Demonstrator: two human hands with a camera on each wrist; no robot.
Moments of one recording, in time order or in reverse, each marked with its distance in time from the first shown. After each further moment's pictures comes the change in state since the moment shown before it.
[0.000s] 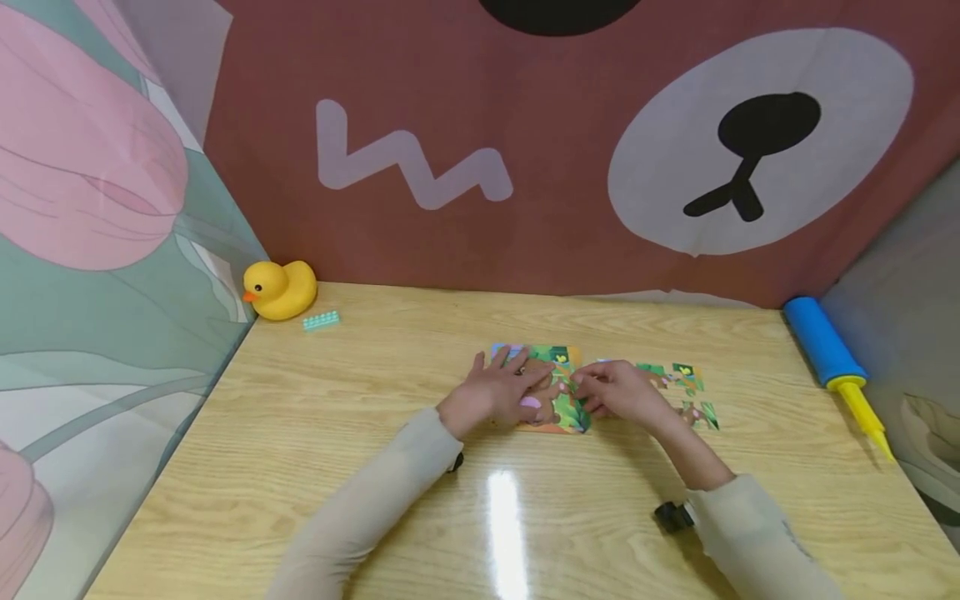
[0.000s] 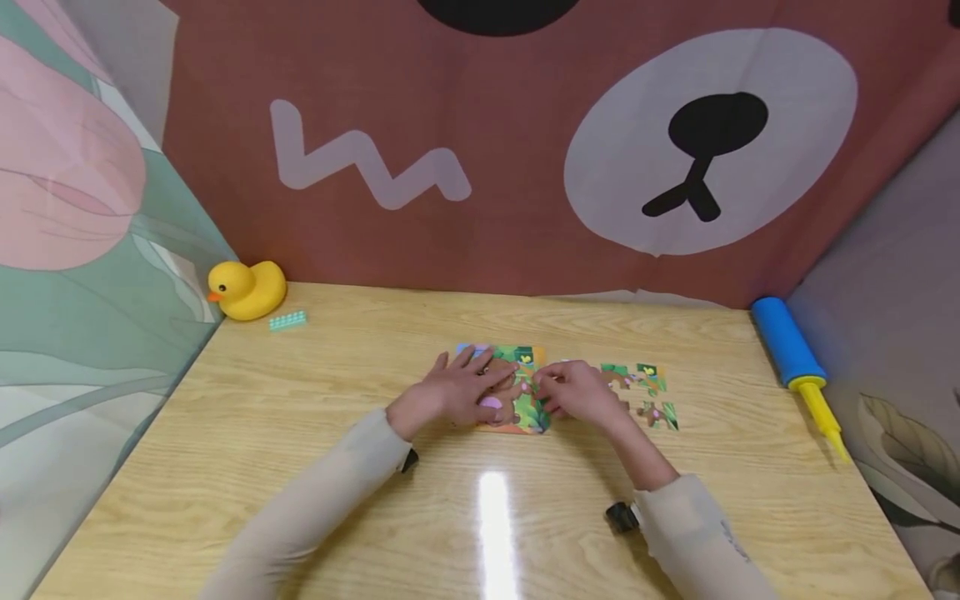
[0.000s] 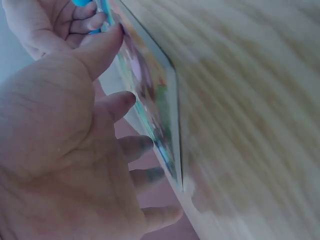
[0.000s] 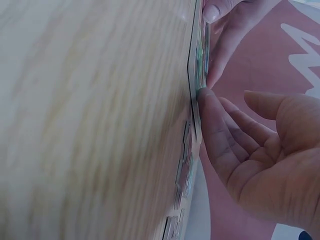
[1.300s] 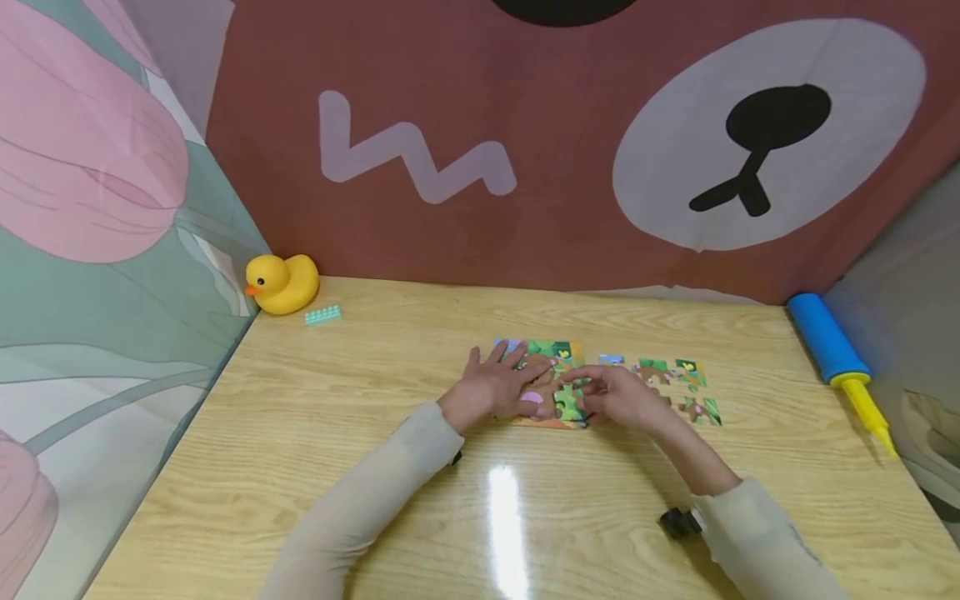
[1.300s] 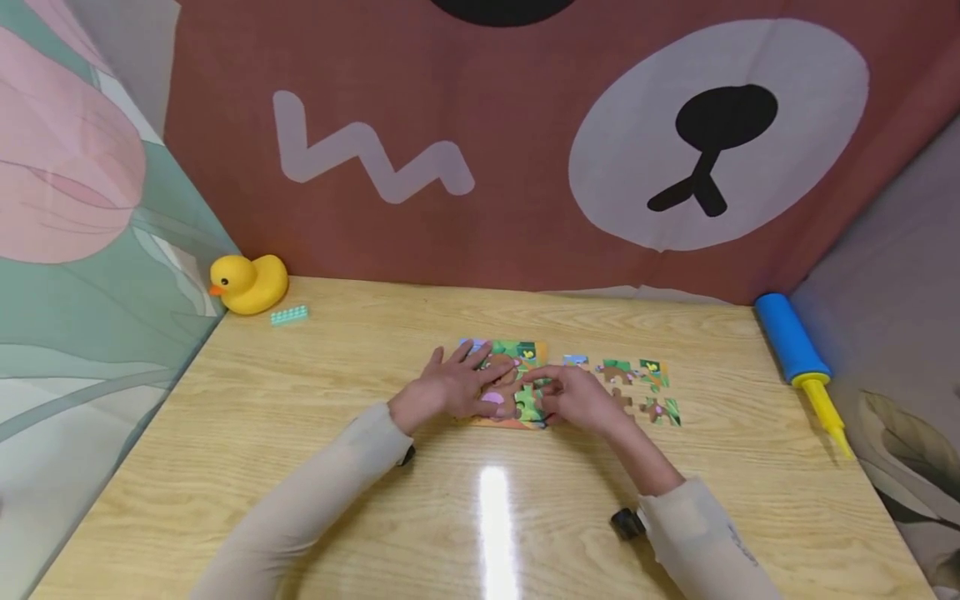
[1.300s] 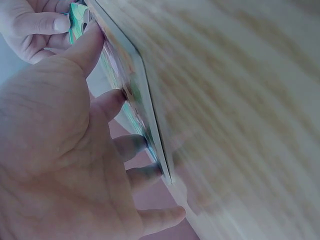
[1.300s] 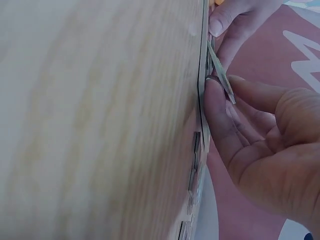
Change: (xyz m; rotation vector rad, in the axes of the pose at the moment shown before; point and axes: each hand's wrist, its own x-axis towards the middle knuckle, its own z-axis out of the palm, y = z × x) left_hand 0.001 -0.006 0.002 0.062 -0.003 -0.045; right_hand -0.002 0.003 0.009 -0.027 -0.076 -0.064
